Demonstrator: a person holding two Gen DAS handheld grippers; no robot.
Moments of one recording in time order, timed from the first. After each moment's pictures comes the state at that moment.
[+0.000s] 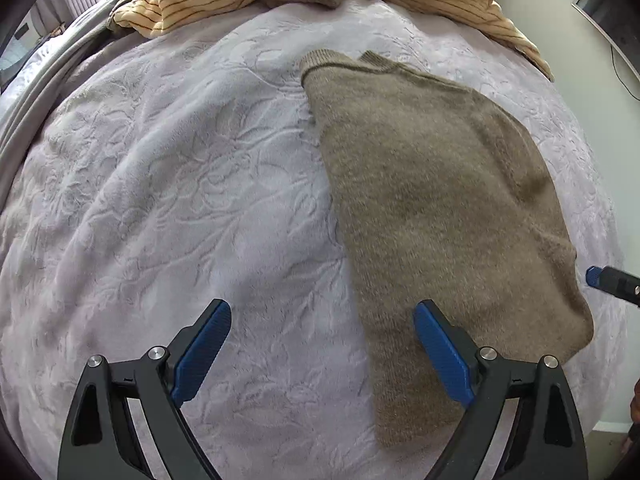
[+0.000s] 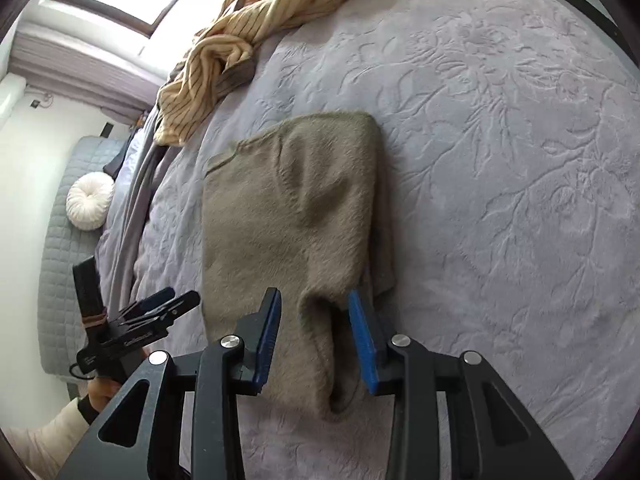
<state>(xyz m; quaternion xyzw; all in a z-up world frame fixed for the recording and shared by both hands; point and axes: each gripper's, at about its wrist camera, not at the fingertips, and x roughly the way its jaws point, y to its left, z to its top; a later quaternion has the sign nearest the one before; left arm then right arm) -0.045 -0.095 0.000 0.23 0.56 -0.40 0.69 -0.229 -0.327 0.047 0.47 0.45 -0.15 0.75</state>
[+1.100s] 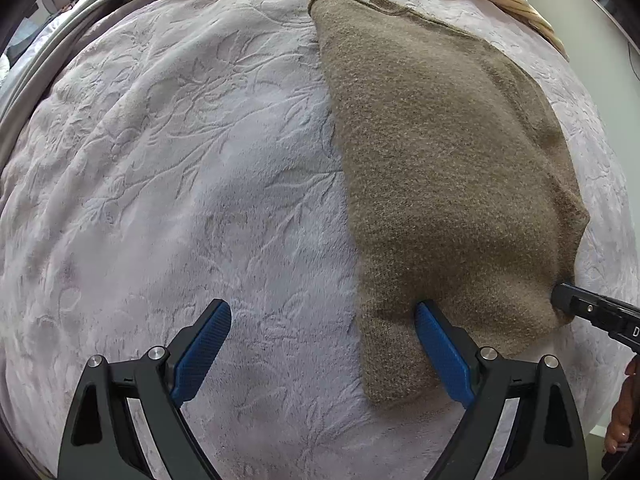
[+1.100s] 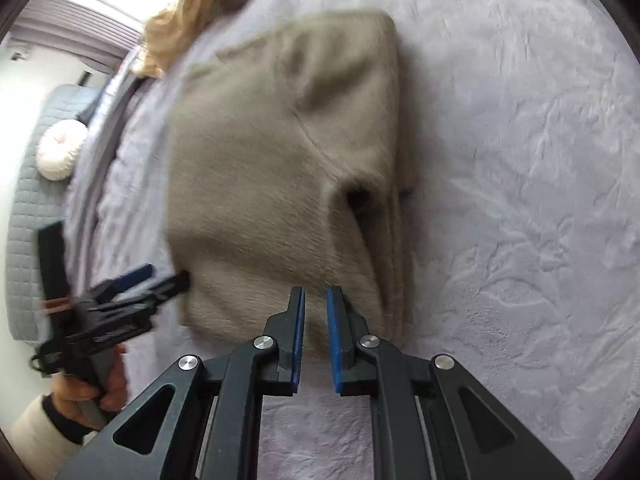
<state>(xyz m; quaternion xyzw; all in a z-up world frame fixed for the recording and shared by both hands) -0.087 -0.075 -0.016 0.24 0.59 -0.36 0.68 -0.219 -0.282 -0.007 0.44 0.52 -0.18 0.71</state>
